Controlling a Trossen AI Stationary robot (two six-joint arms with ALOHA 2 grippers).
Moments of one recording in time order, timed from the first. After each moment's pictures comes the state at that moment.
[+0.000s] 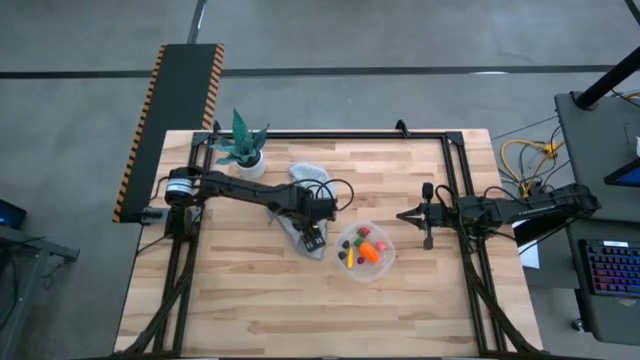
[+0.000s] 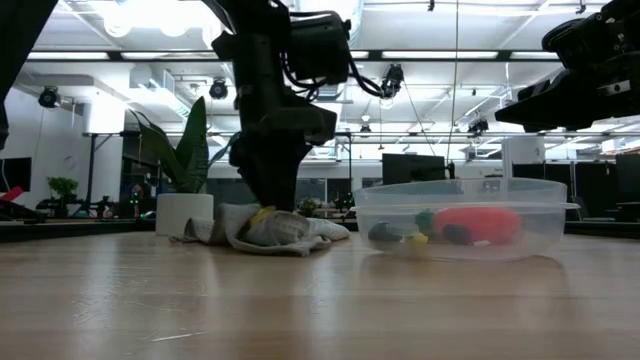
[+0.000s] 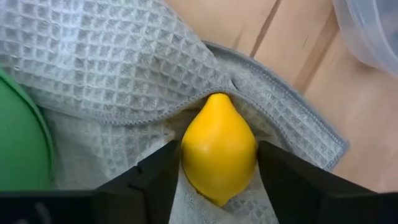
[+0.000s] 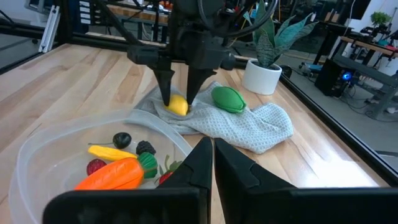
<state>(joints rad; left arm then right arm) 0.01 1.92 1.39 -0.79 -0.01 -0.43 0.14 0.33 0.04 0.11 0.21 -0.13</state>
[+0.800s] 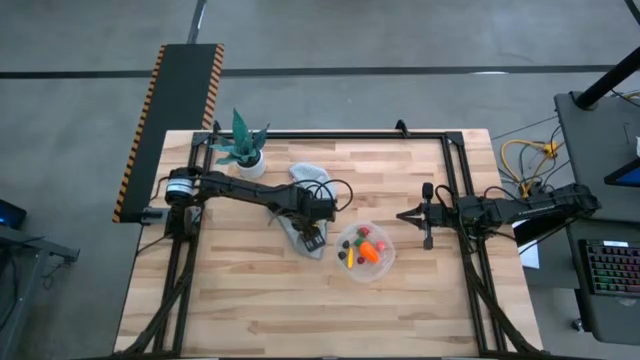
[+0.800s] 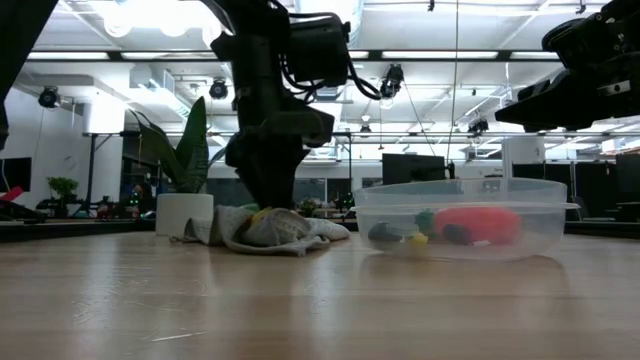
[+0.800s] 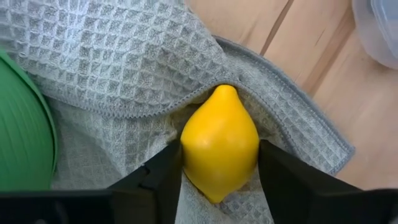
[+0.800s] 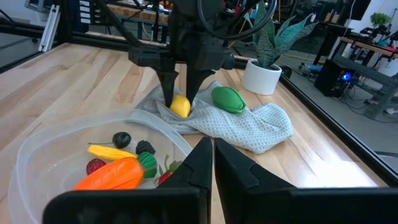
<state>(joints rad) 0.01 1.92 1.39 -0.80 -0.03 -0.47 0.14 0.33 0.04 0.11 0.21 -0.14</state>
